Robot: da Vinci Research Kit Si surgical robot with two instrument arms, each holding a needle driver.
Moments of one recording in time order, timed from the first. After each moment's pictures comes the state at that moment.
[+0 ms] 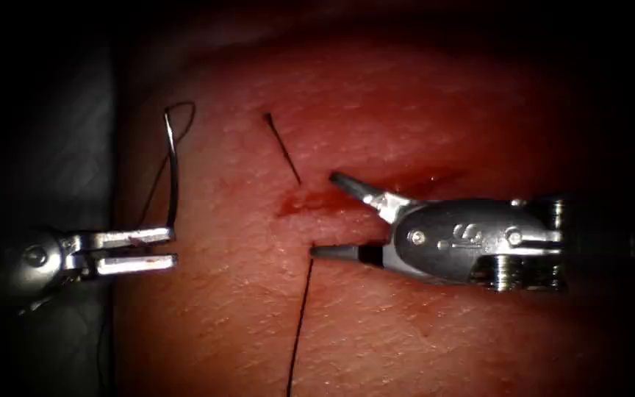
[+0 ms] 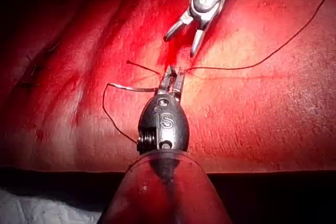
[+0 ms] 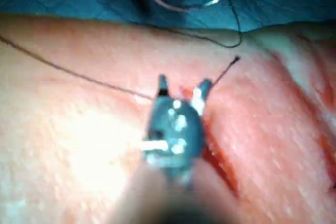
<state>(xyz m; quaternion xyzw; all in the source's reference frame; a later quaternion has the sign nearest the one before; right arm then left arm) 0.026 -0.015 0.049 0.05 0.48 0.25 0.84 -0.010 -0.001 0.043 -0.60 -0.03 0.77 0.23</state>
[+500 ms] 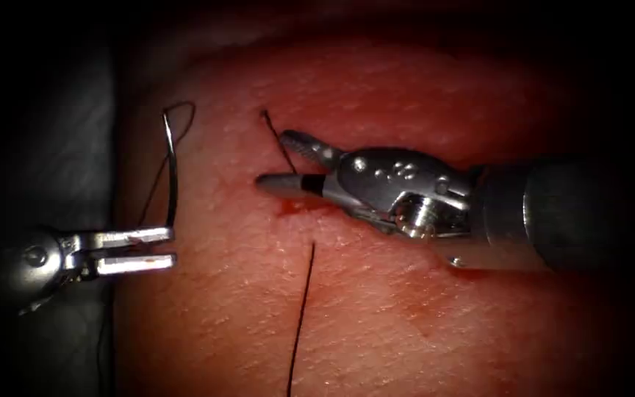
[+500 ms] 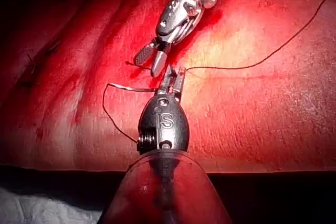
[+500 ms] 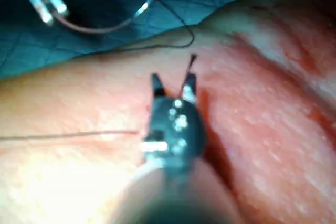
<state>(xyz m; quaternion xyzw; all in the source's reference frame) 0.029 -0.012 0.055 0.08 0.46 0.34 0.82 -0.010 -0.001 0.043 -0.60 -0.03 0.77 0.23</state>
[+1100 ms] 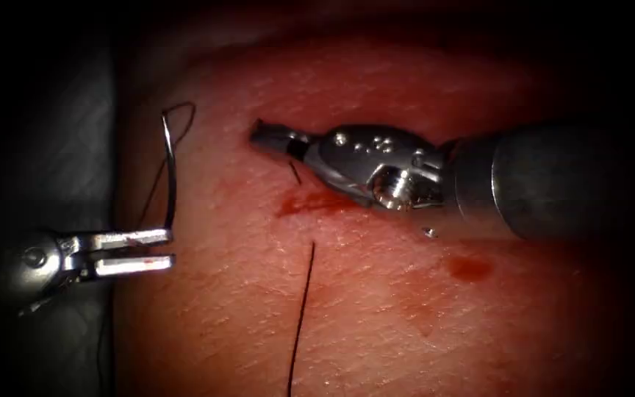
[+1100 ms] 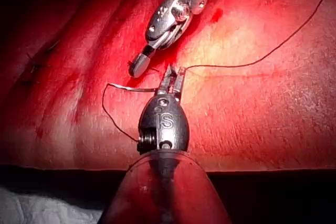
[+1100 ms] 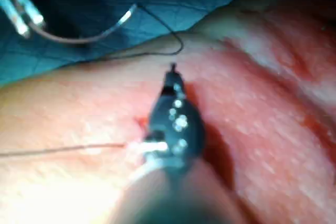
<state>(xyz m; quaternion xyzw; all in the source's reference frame) 0.031 -0.010 0.056 0.05 0.47 0.36 0.80 -0.009 -0.001 0.043 -0.60 -0.03 0.77 0.23</state>
